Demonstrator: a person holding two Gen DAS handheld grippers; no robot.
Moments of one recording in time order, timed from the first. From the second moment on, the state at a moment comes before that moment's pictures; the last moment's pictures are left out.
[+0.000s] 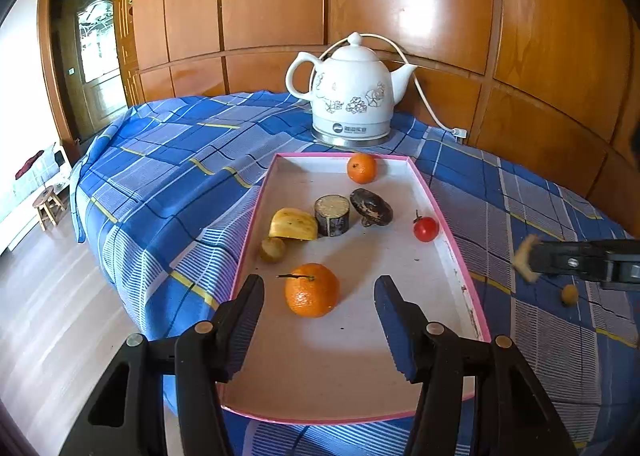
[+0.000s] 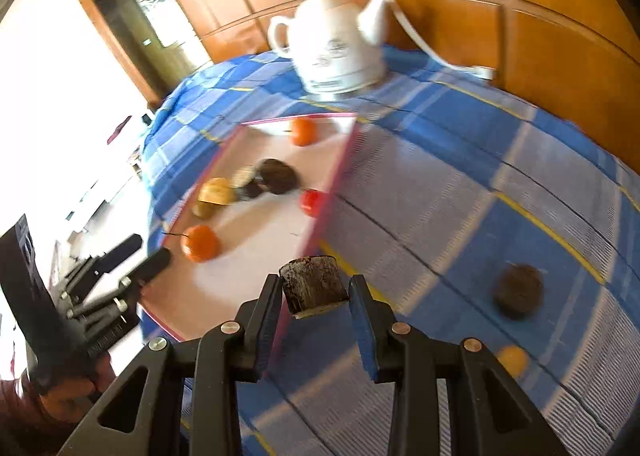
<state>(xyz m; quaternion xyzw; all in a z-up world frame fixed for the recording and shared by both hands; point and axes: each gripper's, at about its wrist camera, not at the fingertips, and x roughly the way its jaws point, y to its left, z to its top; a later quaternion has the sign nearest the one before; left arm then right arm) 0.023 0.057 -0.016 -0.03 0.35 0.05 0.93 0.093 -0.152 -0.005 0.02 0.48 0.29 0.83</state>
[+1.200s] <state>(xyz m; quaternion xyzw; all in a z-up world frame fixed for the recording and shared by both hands) 0.017 0.052 -0.021 -0.02 0.36 0.04 0.93 0.089 -0.203 -0.016 0.03 0.49 0.23 0.84</state>
